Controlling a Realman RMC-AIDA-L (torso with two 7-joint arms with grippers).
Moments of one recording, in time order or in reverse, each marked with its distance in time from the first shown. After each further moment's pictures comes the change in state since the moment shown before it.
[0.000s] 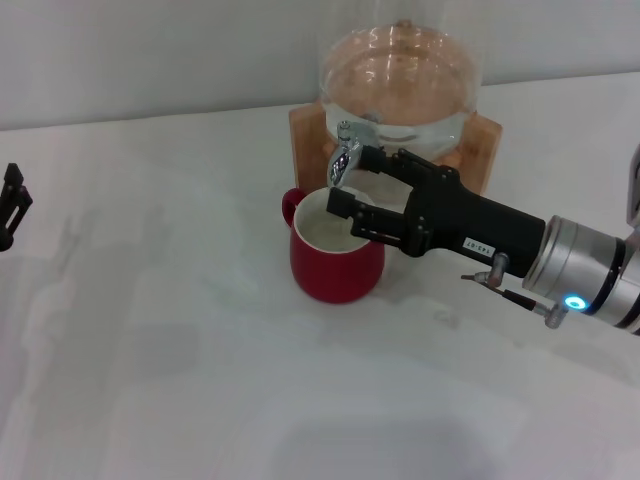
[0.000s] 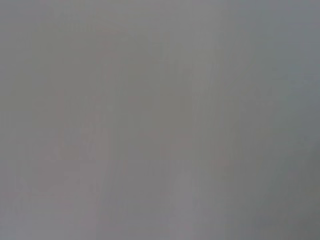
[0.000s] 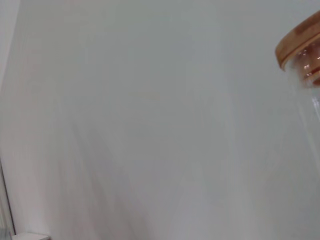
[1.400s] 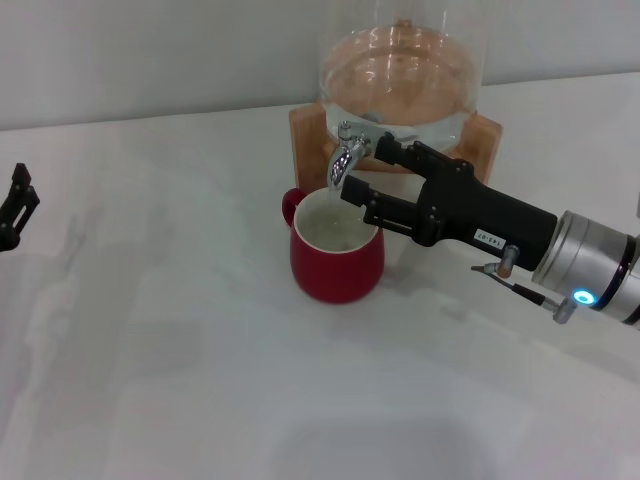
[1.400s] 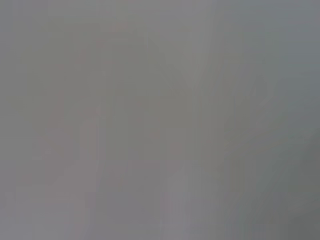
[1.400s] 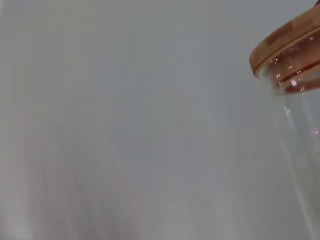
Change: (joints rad) left arm -0.015 0.000 0.011 -0.015 0.000 -0.003 -0.002; right arm -0.011 0.000 0.036 0.003 0.001 0.008 0.000
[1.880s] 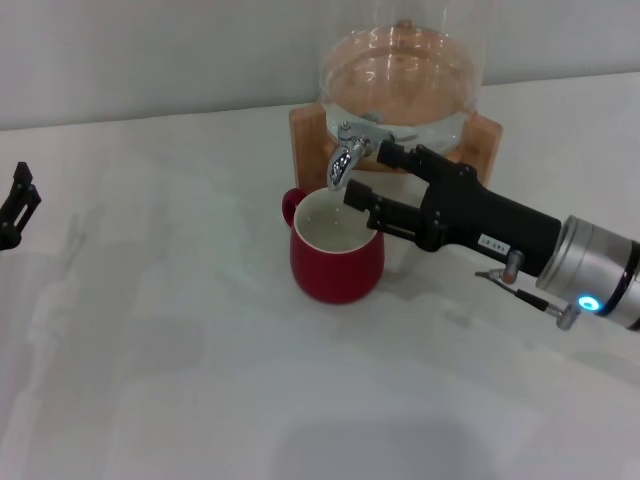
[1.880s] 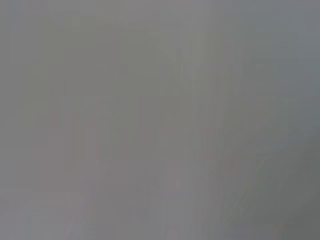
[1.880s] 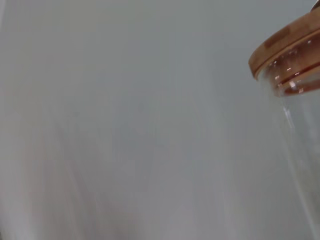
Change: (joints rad) left arm -0.009 0.000 0.000 -0.010 0.000 0.000 0.002; right arm -0.007 0.000 0.001 0.006 -0.005 -0.021 0.002
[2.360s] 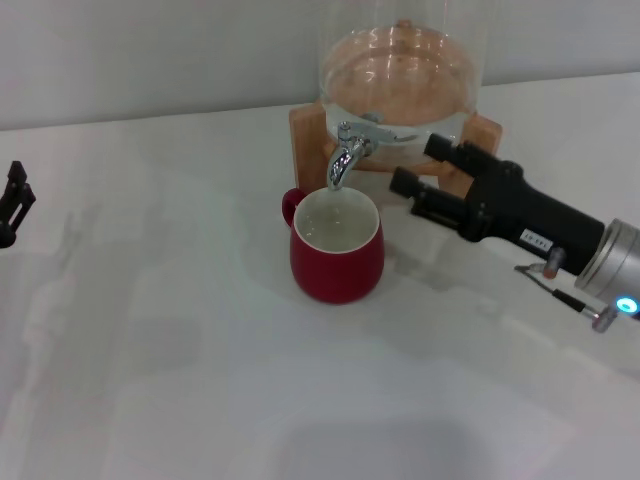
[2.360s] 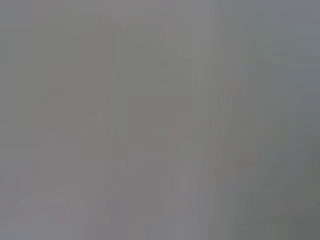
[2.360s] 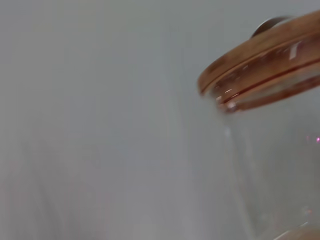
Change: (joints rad) left arm -0.001 0.002 -0.006 -0.002 -0.007 0.000 0.000; right arm -0.056 -0.012 0.078 0.006 -0.005 -0.019 0.006
